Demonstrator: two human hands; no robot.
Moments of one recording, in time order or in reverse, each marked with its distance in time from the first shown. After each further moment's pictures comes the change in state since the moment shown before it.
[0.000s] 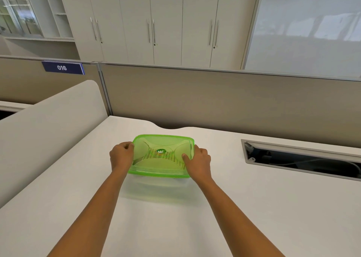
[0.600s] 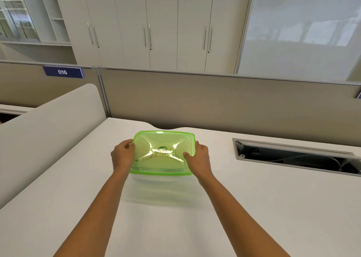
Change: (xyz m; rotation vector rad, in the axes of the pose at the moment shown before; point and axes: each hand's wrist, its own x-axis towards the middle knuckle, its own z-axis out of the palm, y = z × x) left_hand -0.036 0.016 -0.015 -0.133 -0.017 -0.008; right_hand -0.033 -0.003 -0.033 0.228 -0.005 0.006
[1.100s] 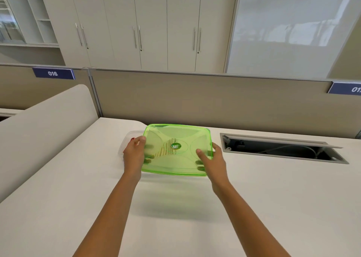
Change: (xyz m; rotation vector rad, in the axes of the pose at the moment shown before) left_hand -0.069 0.028 0.017 -0.391 -0.171 -0.064; right_hand -0.057 0.035 -0.057 0.578 0.142 0.067
